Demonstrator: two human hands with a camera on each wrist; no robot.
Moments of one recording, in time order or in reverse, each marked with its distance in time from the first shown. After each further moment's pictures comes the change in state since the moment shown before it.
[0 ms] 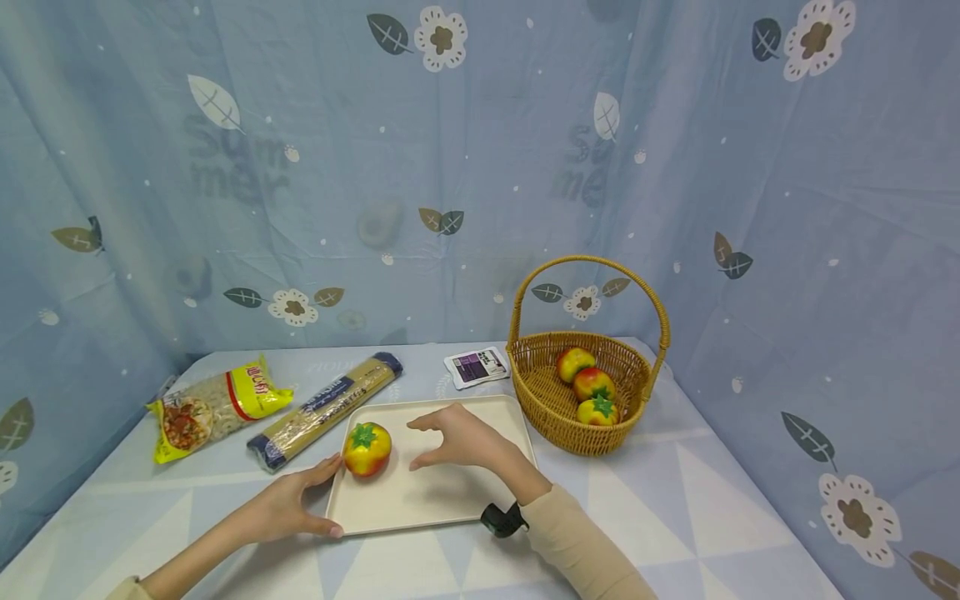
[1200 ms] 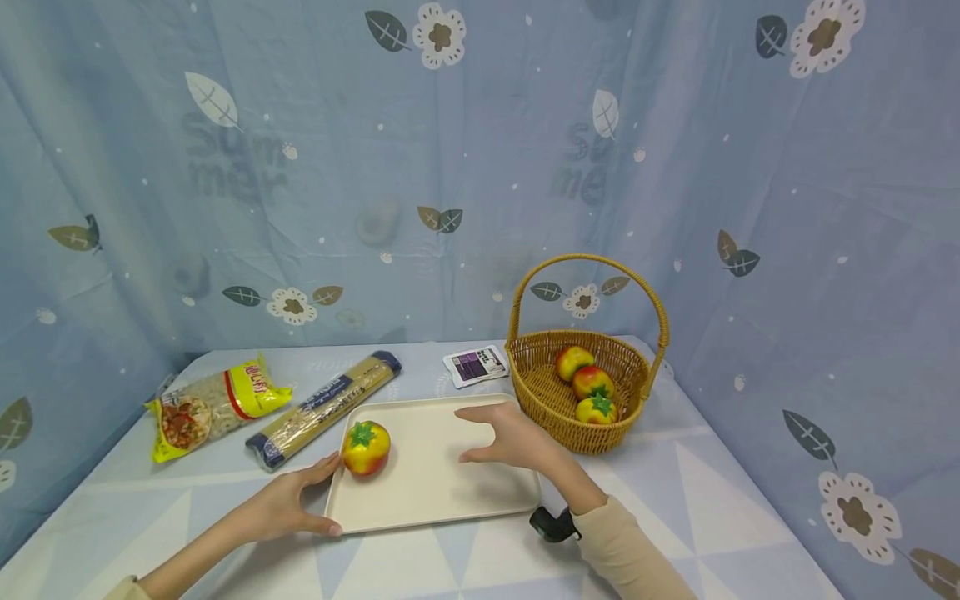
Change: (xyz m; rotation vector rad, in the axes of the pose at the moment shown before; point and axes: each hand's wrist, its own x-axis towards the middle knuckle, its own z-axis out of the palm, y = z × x) left_hand 0.001 0.000 0.001 0.001 0.013 -0.014; right_hand -0.061 0.021 -0.035 -0.046 0.107 0.016
